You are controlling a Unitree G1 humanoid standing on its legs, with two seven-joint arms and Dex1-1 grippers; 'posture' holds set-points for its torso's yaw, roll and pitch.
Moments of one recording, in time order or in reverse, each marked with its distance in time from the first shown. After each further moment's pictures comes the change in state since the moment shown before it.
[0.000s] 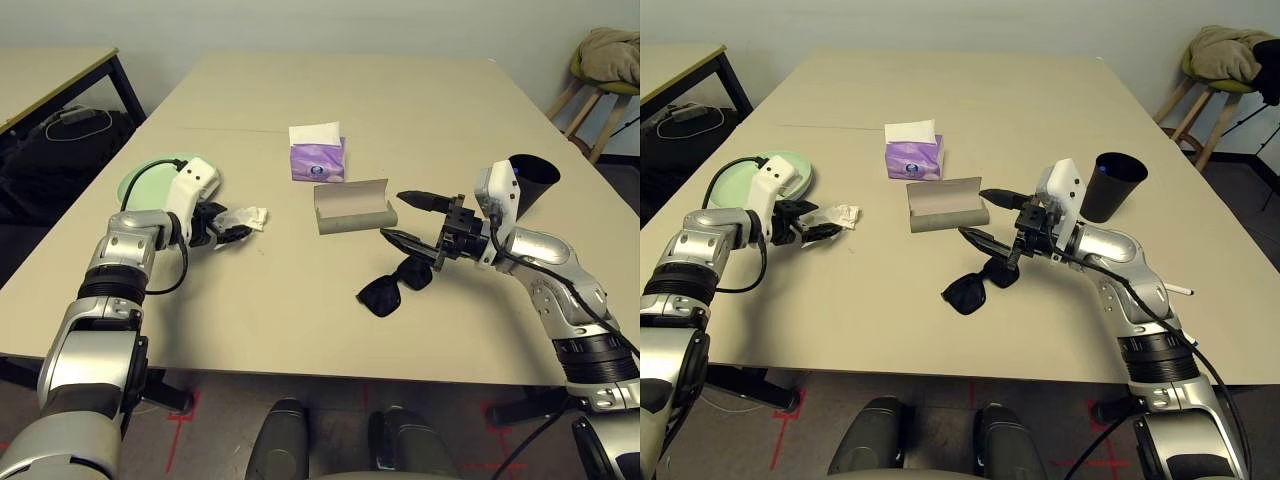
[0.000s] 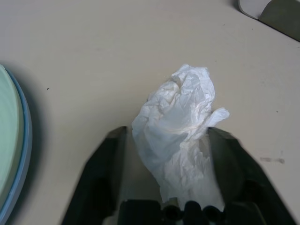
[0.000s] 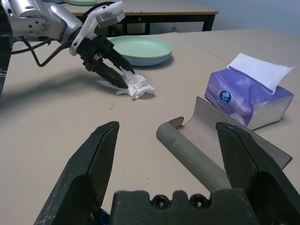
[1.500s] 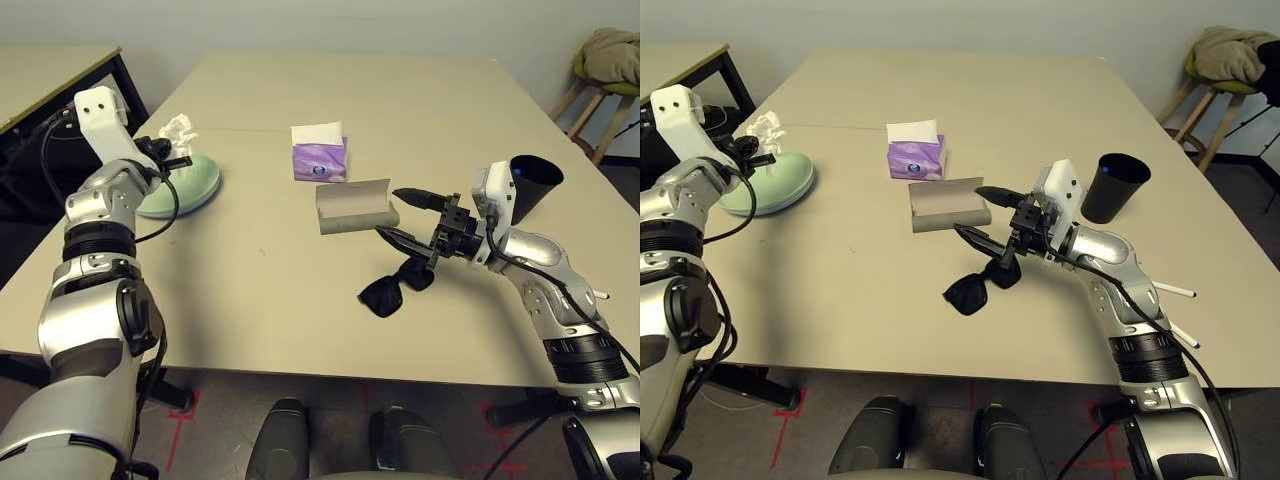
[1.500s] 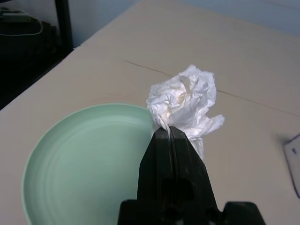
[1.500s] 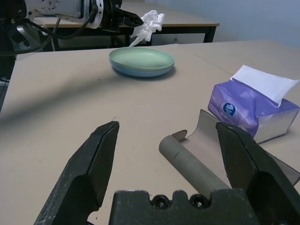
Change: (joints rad) left arm -0.278 -0.055 0.417 0.223 -0.193 0.016 0.754; right arm -0.003 0.043 0.000 0.015 -0.002 -0.040 -0.015
